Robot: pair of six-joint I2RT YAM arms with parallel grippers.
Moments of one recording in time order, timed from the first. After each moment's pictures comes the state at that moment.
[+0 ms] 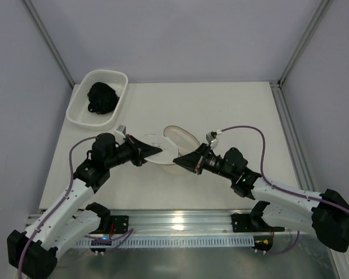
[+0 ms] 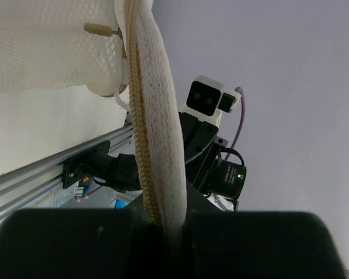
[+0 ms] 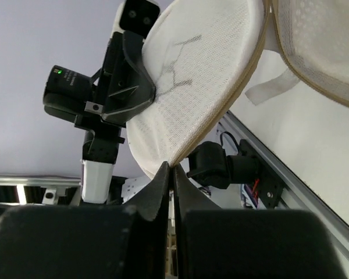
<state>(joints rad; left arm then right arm) -0.47 0.82 0.63 -0.16 0.47 -1.54 0.84 1.04 0.38 0.70 -0.28 1.48</state>
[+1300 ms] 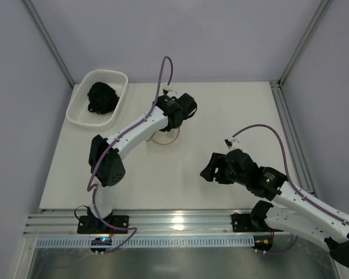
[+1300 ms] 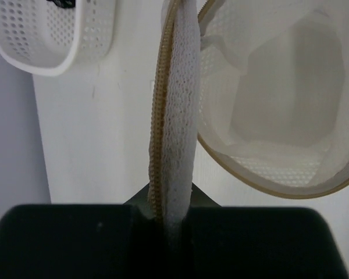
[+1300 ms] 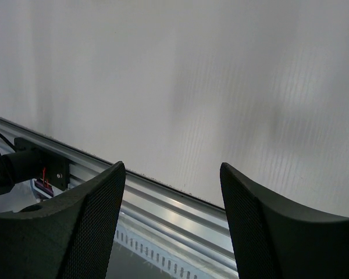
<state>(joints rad) -0.78 1.95 1.91 -1.31 -0.74 -0.53 0.85 0.75 0.66 -0.62 0.11 0.87</state>
